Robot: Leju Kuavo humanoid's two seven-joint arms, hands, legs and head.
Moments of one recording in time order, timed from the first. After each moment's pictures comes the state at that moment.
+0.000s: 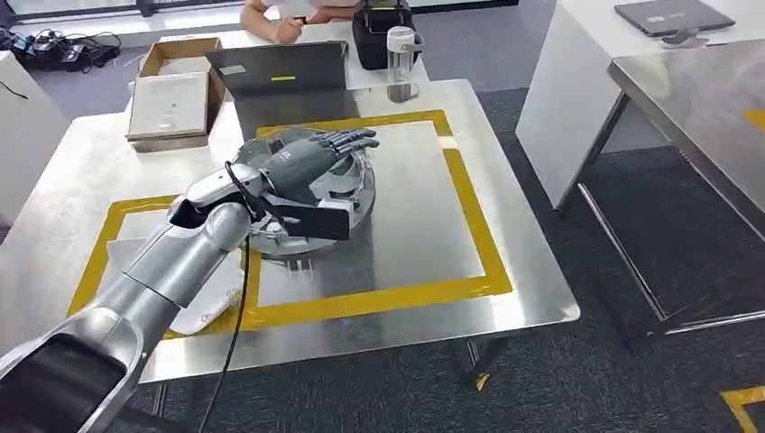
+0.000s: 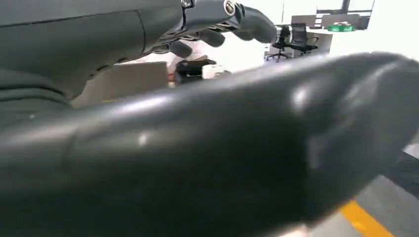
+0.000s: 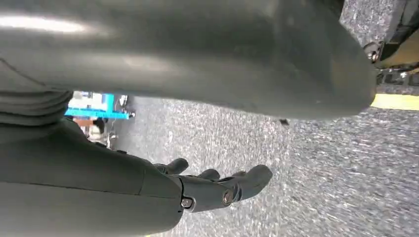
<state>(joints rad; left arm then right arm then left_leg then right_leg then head) -0.97 0.02 -0.75 -0.84 -0.66 -0.27 -0.49 -0.09 0.15 -1.07 -0.21 1.30 -0.18 0.38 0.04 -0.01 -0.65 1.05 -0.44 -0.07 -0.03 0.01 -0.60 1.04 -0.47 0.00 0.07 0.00</state>
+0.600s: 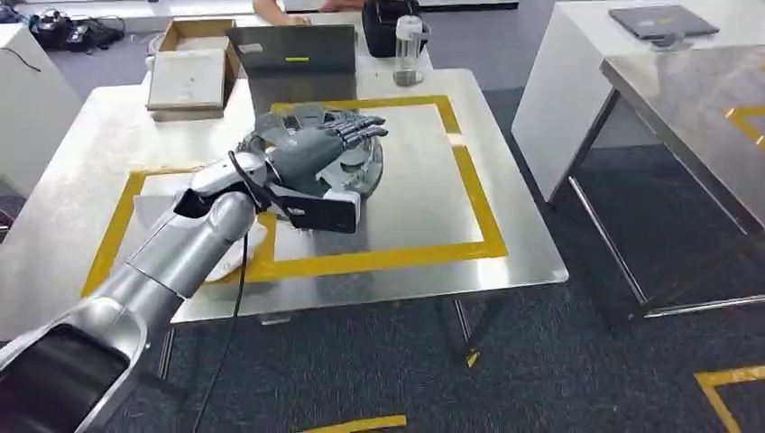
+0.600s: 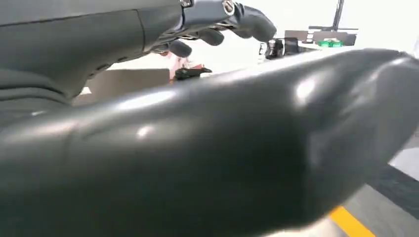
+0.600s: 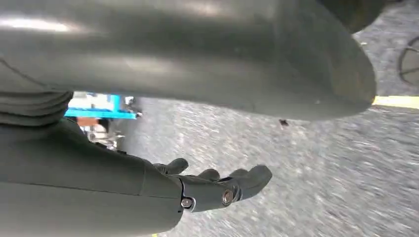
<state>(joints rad) -1.01 -0.02 -0.76 -0.82 -0.65 -0.25 -0.51 -0.09 0.15 -1.08 -0.21 1.30 -0.18 0.38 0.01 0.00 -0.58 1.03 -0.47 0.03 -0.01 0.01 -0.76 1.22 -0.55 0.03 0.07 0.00</state>
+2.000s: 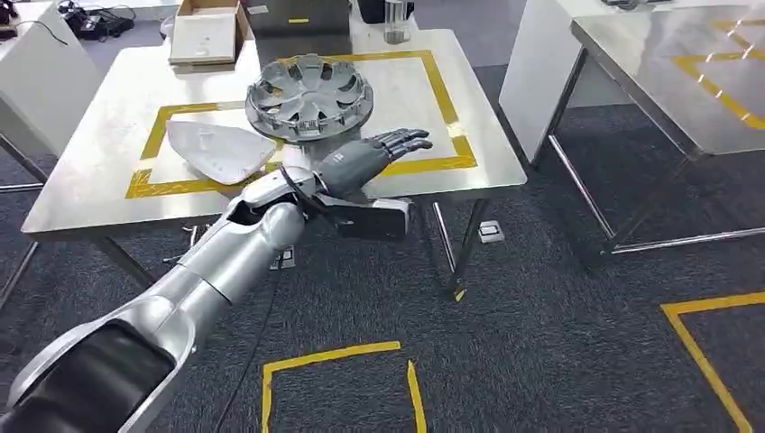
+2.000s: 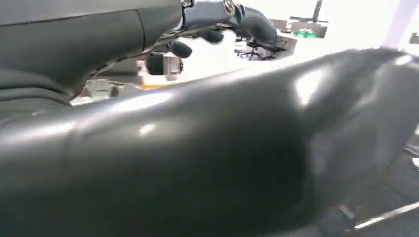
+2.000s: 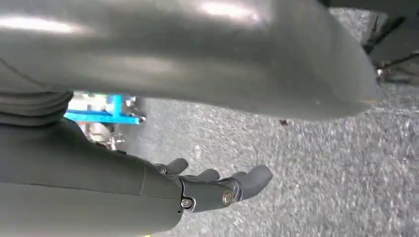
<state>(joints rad) -1.03 -0.19 -0.78 -0.62 -0.62 -0.17 -0.51 -0.10 0.15 -1.08 -0.21 1.32 -0.17 0.38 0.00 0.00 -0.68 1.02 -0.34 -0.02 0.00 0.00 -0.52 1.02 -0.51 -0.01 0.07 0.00</state>
